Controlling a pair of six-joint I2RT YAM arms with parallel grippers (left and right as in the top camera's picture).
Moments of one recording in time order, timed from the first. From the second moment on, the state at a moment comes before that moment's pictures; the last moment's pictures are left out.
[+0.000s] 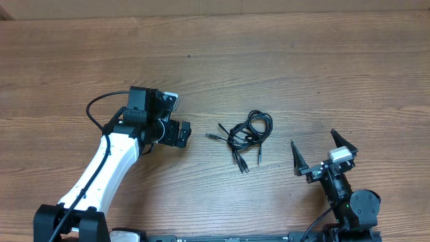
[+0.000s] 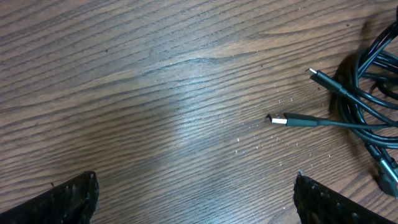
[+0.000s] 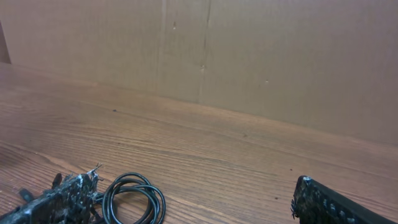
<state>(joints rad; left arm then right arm) -0.16 1.46 0.88 -0.55 0.25 0.06 0.05 0.01 0.02 -0.02 -0.24 -0.11</state>
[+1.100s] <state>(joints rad) -0.16 1.46 0.88 -0.55 0.26 0.06 0.05 0.01 0.02 -0.02 -0.24 -0.11</state>
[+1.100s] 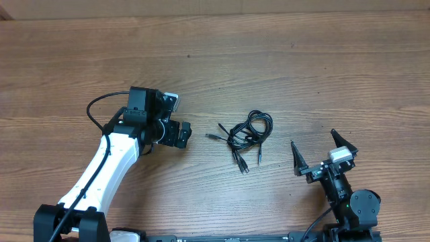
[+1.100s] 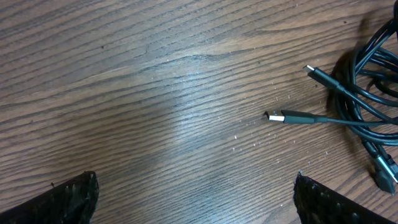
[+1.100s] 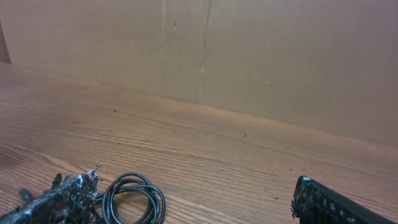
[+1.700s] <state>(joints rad) -0.18 1.46 0.88 -0.56 0.32 0.06 0.05 0.01 0.02 -0.02 -0.24 -0.11</state>
